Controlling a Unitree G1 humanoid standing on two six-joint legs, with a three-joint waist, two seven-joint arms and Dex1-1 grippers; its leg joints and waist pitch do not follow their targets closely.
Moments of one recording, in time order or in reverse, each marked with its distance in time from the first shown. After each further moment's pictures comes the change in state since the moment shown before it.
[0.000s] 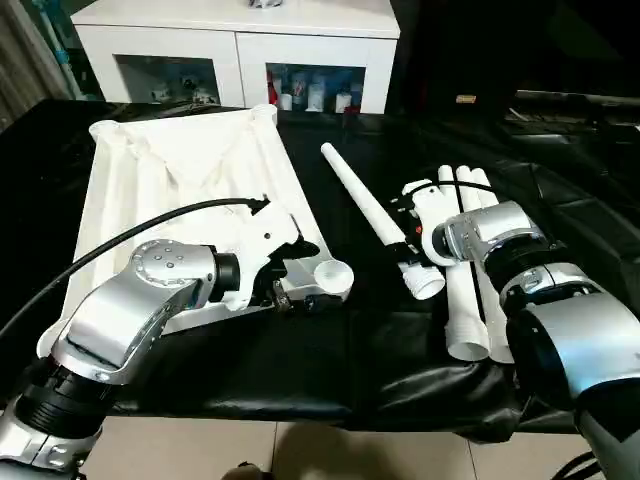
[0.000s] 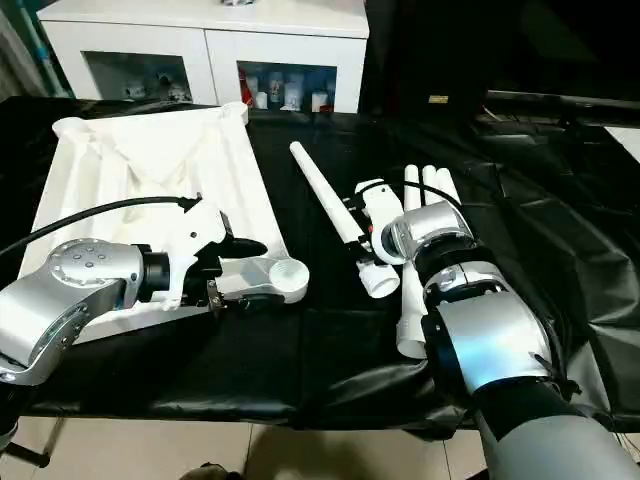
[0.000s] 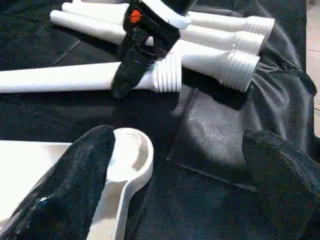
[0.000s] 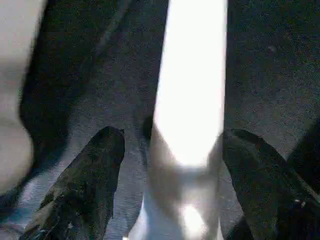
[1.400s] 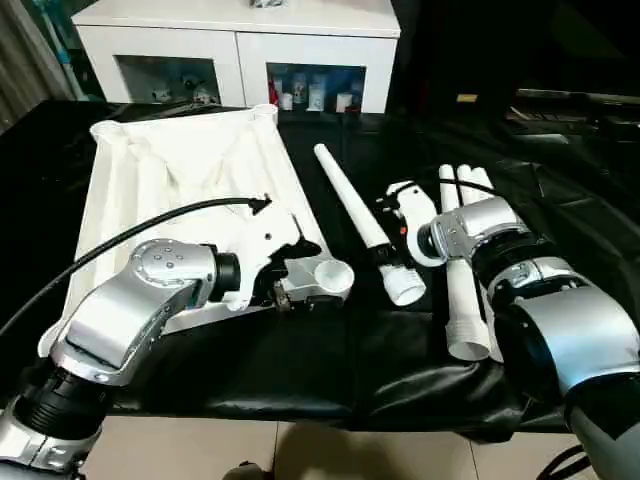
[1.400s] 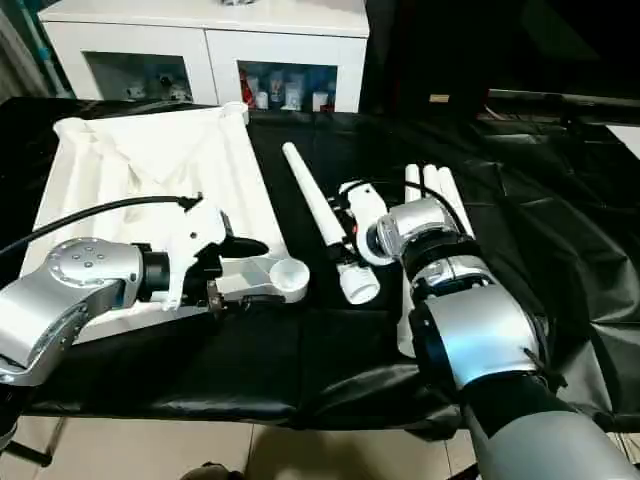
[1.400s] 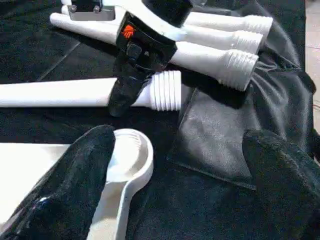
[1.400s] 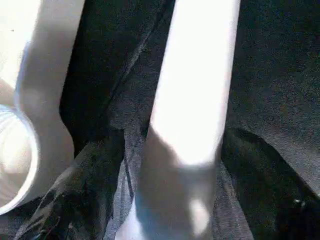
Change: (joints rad) left arm 0.001 0.002 0.000 -0.013 0.010 -0.005 -0.003; right arm -0.008 0.039 -0.011 0.029 -0.007 0.029 0.021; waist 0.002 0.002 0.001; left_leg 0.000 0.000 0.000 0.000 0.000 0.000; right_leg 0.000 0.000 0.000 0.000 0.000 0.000
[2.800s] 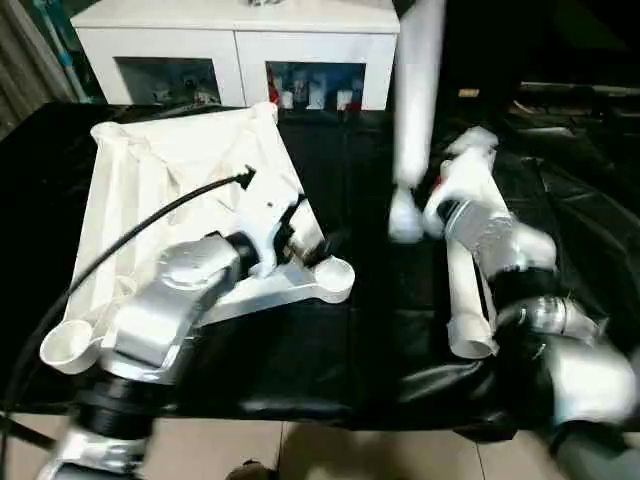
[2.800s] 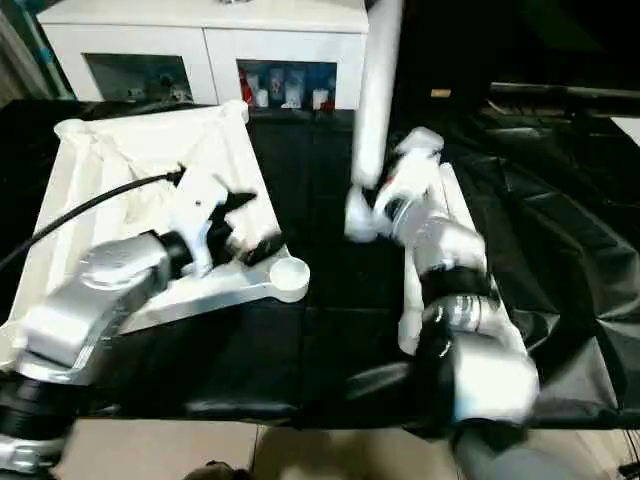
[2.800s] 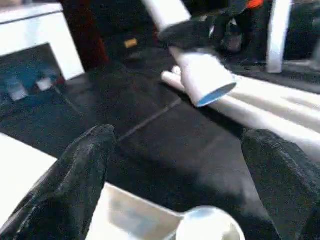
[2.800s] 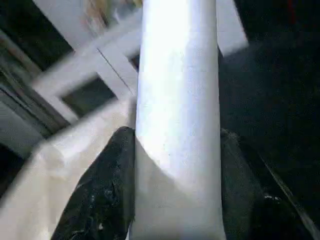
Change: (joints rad) left arm 0.022 -0.316 0.112 0.117 0.111 -0.198 0.415; right arm 0.295 0.169 -0.500 -0.689 0.387 -0.303 -0.352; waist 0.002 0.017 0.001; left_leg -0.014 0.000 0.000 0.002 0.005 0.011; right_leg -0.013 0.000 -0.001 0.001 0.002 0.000
